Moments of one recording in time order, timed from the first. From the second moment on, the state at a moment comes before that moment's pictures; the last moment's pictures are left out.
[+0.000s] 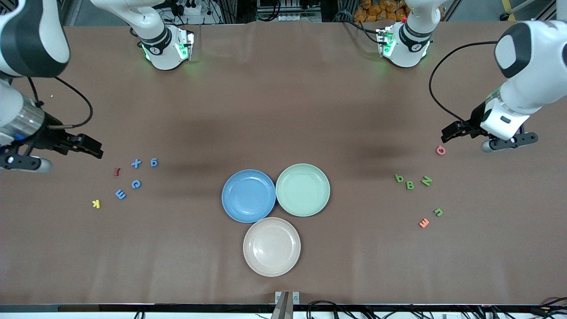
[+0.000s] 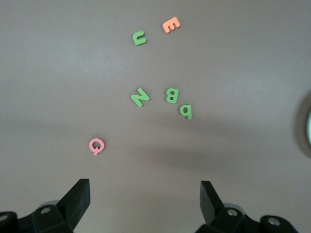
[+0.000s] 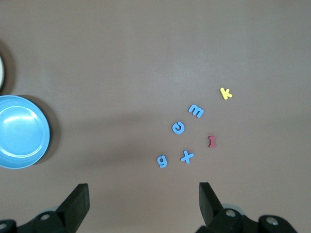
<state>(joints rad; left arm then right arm) 0.33 -0.08 -0.35 -2.16 -0.10 2.09 -0.16 0.11 0.12 -0.09 -1.66 0.01 1.79 0.15</state>
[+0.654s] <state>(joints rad) 0.34 0.10 -0.35 -2.26 -0.10 2.40 -0.48 0.12 0.12 -0.06 -2.03 0.01 2.17 0.22</state>
